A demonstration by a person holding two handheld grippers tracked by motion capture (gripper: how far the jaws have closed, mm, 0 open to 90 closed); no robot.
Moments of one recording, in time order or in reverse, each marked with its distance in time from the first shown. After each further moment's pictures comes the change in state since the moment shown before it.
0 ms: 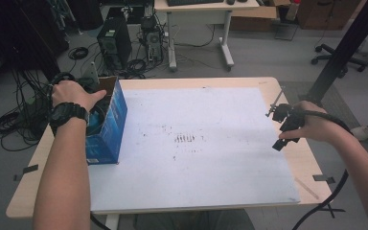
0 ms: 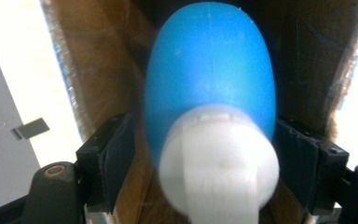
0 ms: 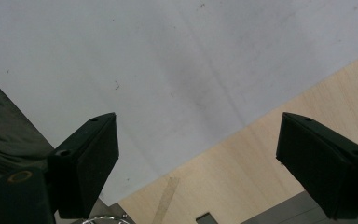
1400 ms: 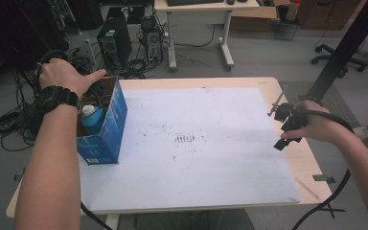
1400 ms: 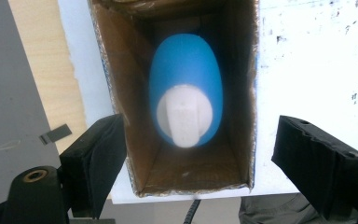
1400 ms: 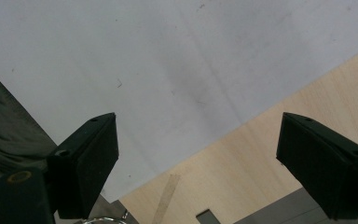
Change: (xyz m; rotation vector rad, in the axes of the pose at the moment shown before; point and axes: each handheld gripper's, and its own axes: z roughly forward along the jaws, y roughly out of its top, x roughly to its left) left arm -0.011 -0.008 -0.063 -0.076 0.010 0.062; right arm 0.002 -0.004 -0.006 -0.011 -0.006 -0.002
